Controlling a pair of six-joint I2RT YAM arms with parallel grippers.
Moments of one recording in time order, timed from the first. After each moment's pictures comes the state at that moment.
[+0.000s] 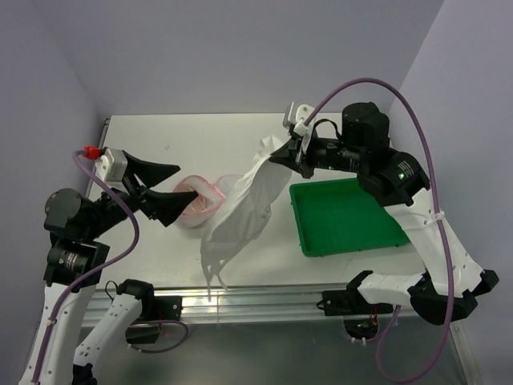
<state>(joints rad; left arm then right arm) -0.24 0.61 1.02 -0.21 0.70 -0.35 0.61 1.19 1.67 -0.74 -0.52 -0.39</state>
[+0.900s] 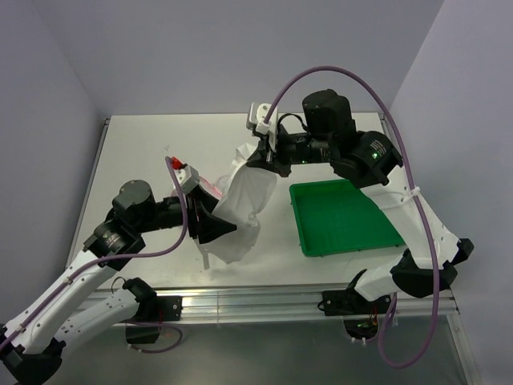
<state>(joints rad) -0.67 0.76 0.85 -0.18 0.68 -0.31 0.77 1.42 1.93 -0.95 -0.51 -0.45</state>
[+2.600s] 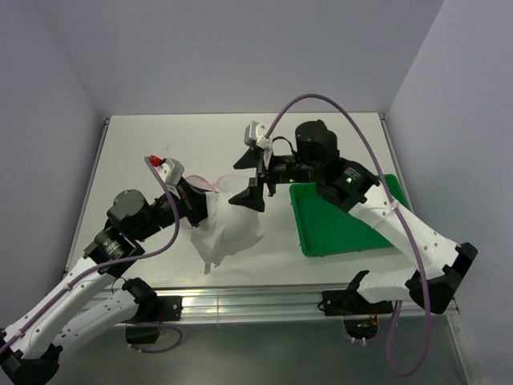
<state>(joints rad) -0.69 0.70 0.77 -0.05 0.28 -0.41 0.79 1.24 1.43 -0.40 -0.60 -0.17</state>
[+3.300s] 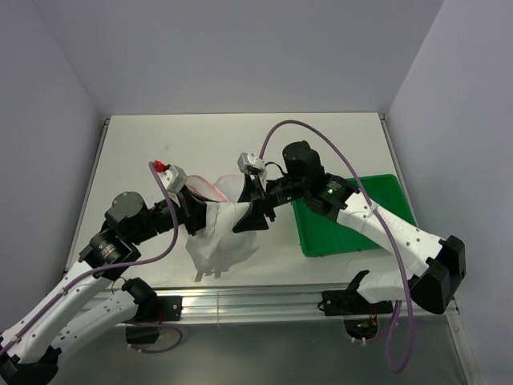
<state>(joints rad) -0.70 0.66 0.78 -0.14 0.38 -0.35 0.78 1.27 1.15 -0.24 -1.01 -0.01</state>
